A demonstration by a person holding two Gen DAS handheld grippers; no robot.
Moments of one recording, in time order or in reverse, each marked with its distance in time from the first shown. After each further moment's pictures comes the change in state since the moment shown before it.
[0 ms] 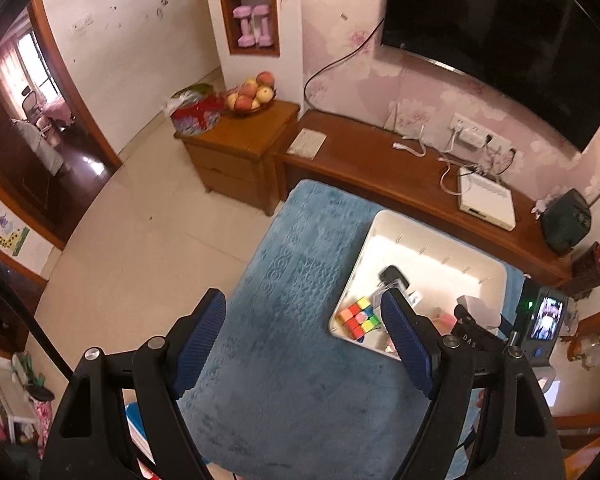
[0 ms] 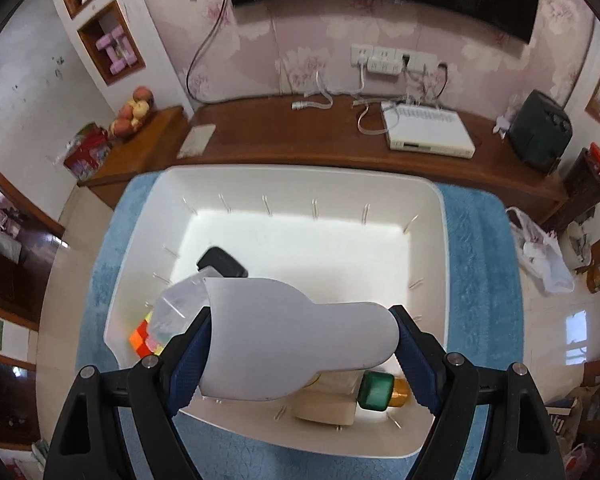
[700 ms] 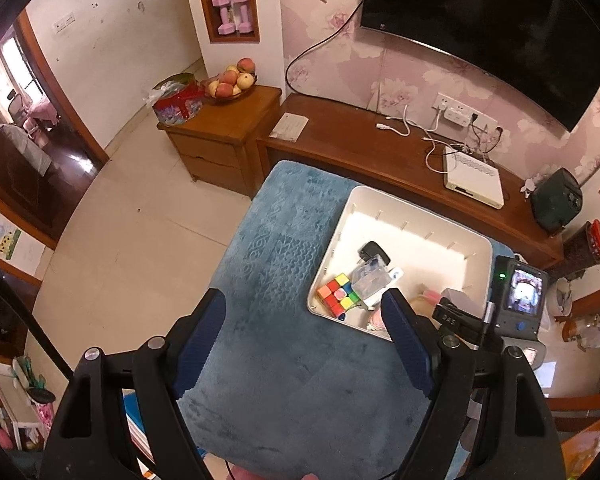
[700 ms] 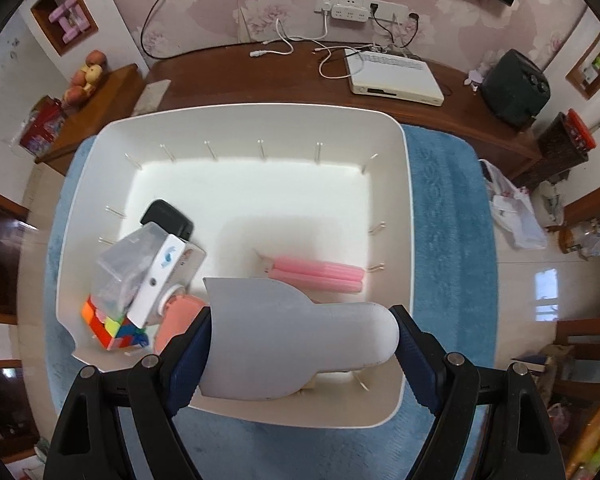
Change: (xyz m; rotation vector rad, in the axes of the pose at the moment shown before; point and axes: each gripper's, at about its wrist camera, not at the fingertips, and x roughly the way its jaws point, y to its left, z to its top) left arm -0.012 -0.022 -0.015 0.042 0.037 -0.048; right arm 0.016 -0.017 -0.008 0.046 0.184 -0.145
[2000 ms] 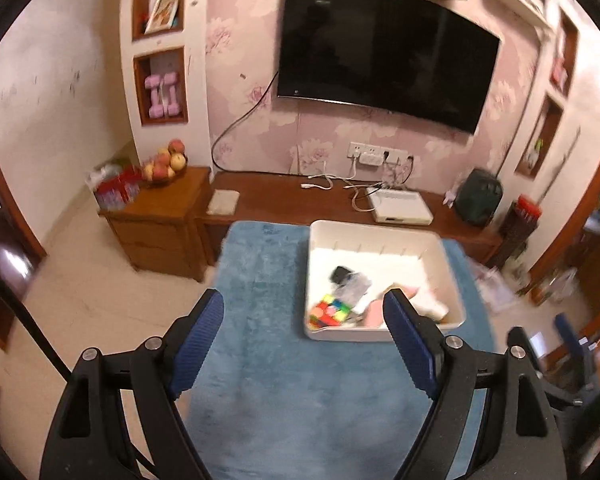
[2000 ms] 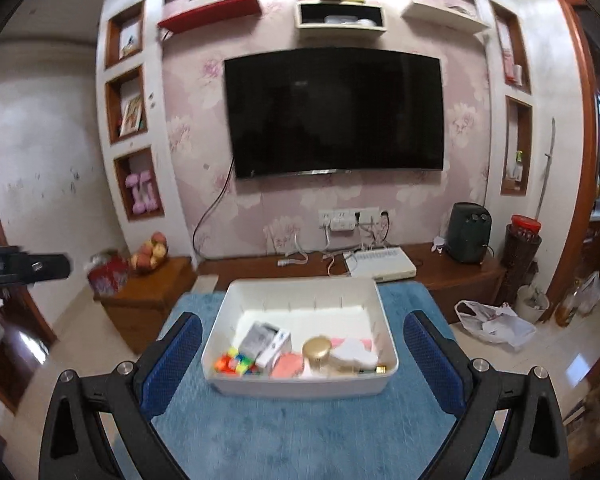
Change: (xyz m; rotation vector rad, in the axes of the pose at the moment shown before) left arm -0.017 0.088 -0.071 0.262 -0.329 -0.274; right arm -0.208 0.064 -0.226 0.091 -0.849 0.042
